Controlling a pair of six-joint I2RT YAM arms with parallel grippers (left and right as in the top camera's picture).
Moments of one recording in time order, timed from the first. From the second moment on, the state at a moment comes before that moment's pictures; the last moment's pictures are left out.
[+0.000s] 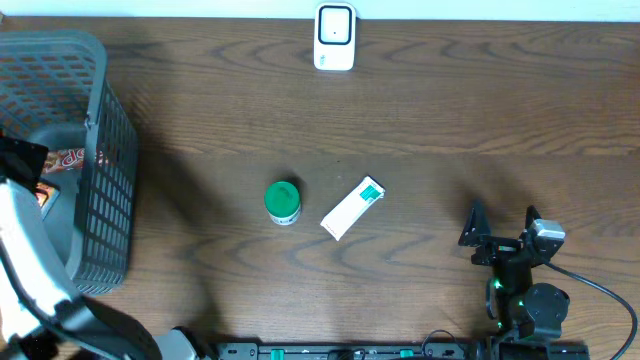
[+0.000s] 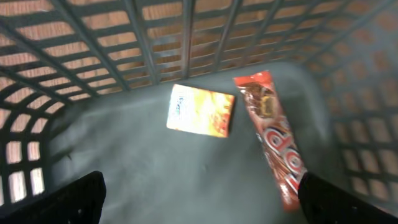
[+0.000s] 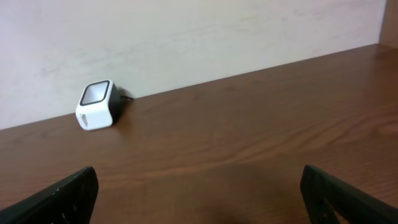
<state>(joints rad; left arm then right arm) 0.67 1.53 1.32 -0.80 -0.28 -0.65 -0.09 0.01 0.01 -0.07 -0.06 0.25</state>
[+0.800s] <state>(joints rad) 0.67 1.94 1.32 -0.55 -0.42 -0.64 -0.09 0.01 0.01 -0.07 -0.06 0.25</state>
